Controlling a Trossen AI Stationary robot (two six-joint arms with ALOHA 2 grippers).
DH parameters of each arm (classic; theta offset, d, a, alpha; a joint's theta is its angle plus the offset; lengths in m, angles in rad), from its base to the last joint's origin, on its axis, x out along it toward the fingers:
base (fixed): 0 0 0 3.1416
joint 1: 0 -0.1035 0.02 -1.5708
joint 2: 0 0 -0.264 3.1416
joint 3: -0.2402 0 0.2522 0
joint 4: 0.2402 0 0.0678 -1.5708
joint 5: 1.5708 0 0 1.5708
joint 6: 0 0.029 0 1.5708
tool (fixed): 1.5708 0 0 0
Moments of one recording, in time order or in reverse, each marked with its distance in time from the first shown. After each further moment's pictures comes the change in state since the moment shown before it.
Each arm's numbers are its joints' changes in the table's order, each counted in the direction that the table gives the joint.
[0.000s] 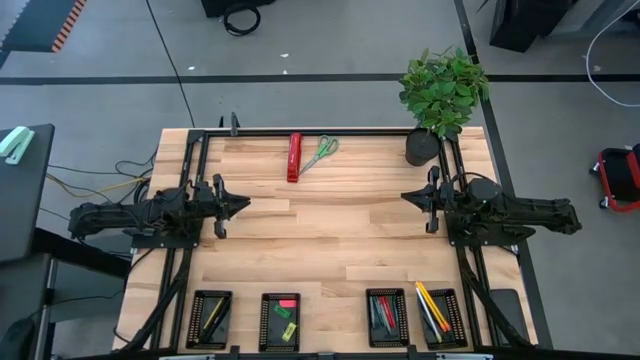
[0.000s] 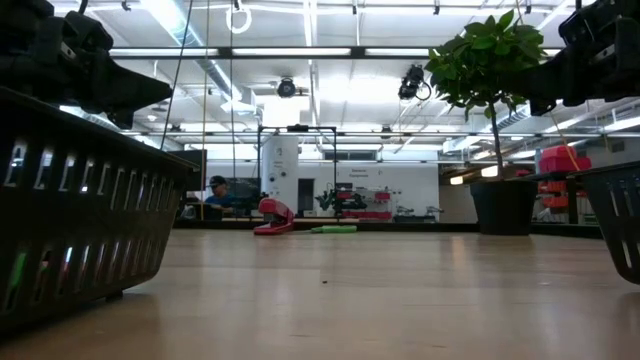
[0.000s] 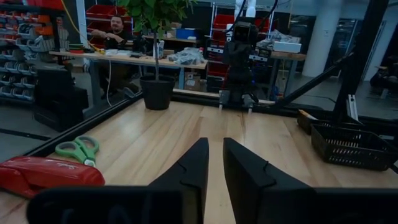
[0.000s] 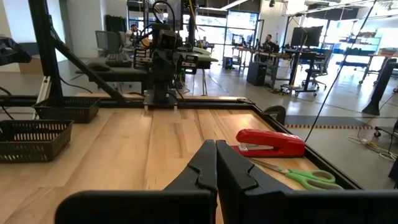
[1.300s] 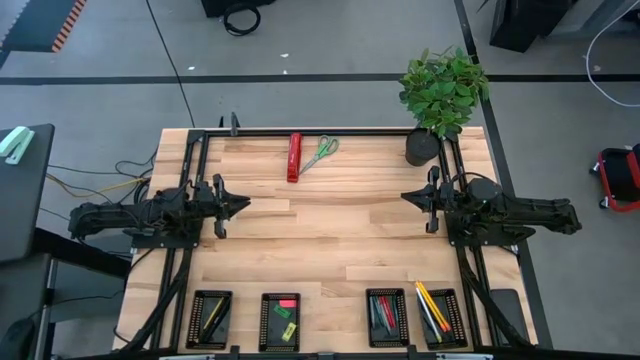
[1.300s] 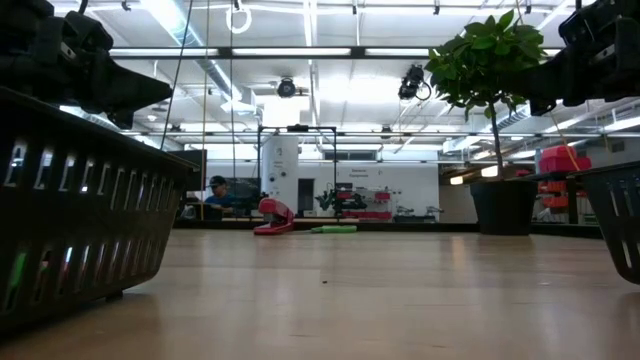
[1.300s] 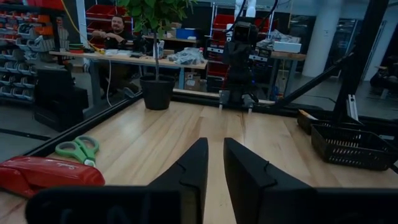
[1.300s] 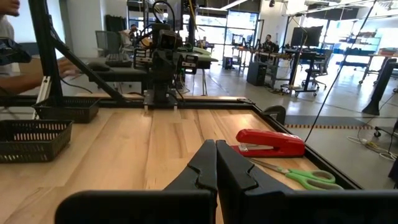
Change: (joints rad) left arm 0.000 0.000 0.000 0.000 0.000 0.000; right arm 0.000 0.000 0.000 0.000 0.000 0.000
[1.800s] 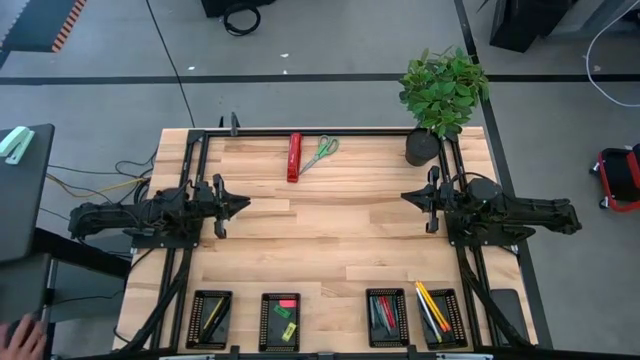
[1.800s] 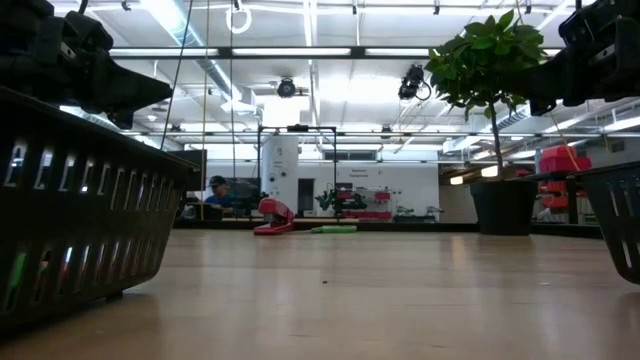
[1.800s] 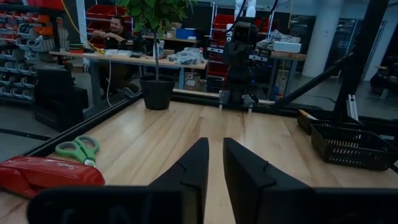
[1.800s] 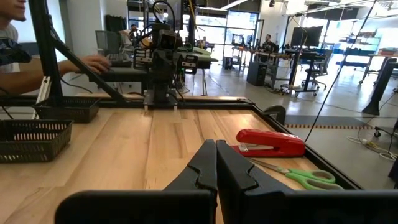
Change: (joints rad) left arm 0.000 0.000 0.000 0.000 0.000 0.000; right arm 0.000 0.000 0.000 0.000 0.000 0.000
